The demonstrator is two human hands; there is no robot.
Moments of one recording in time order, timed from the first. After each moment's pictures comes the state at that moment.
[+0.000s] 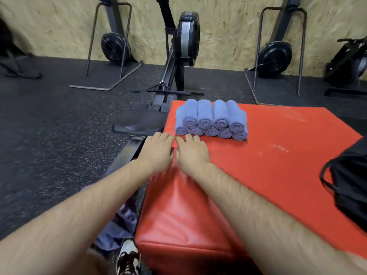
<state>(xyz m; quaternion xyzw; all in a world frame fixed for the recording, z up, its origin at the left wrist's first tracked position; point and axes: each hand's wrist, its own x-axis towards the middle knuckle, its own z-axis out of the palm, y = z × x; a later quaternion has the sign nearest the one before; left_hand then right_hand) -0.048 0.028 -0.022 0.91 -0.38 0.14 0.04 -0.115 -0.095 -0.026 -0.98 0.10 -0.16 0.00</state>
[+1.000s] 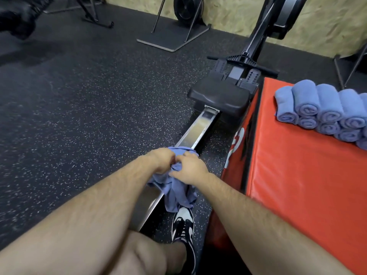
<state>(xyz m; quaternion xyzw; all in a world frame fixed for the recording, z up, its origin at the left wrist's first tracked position) 0.007 0.303 -0.139 0.94 -0.23 -0.23 -0.04 -0.032 0.168 -0.172 -0.98 -0.07 0.13 0.15</state>
